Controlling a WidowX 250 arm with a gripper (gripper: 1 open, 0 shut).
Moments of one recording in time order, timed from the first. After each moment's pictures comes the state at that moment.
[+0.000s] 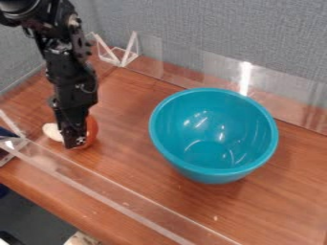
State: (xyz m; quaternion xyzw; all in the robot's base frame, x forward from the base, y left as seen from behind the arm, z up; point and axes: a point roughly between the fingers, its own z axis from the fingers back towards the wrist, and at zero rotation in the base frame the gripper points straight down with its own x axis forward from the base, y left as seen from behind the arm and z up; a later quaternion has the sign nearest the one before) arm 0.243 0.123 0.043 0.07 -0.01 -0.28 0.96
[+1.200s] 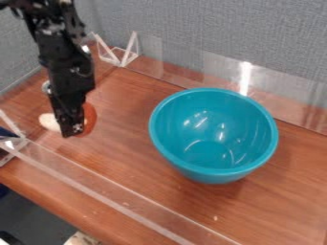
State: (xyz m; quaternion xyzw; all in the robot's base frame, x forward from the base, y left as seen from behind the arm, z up) arm 0.241 0.117 0.076 0.07 -0.03 -0.28 0.96
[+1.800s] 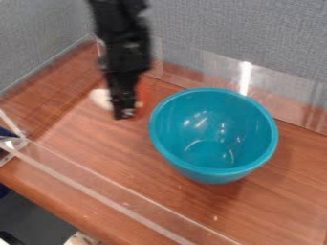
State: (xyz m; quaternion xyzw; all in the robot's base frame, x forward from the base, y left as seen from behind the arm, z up) arm 0.260 0.028 0.117 0.08 -0.07 -0.40 0.91
